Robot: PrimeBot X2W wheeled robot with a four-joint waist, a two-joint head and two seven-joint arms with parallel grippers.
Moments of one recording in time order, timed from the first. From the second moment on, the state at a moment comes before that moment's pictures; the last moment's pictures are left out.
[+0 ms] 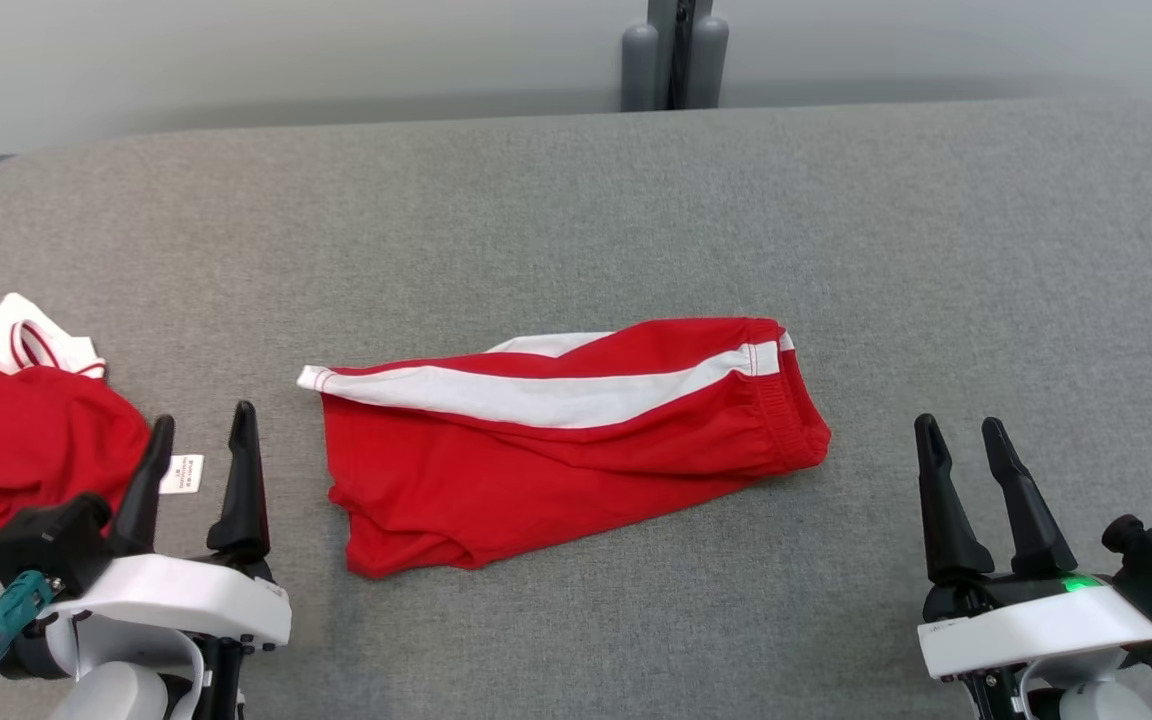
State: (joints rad) left arm -0.12 0.43 -0.38 0.01 -0.82 0.30 -0.21; right arm -0.05 -0.06 0.13 0.05 0.53 0.13 -0.23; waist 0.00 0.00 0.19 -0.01
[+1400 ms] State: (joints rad) left arm -0.09 0.33 -0.37 0.07 -0.49 0.26 -0.26; right arm -0.04 -0.09 0.09 0.17 0.49 0.13 -0.13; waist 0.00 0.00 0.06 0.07
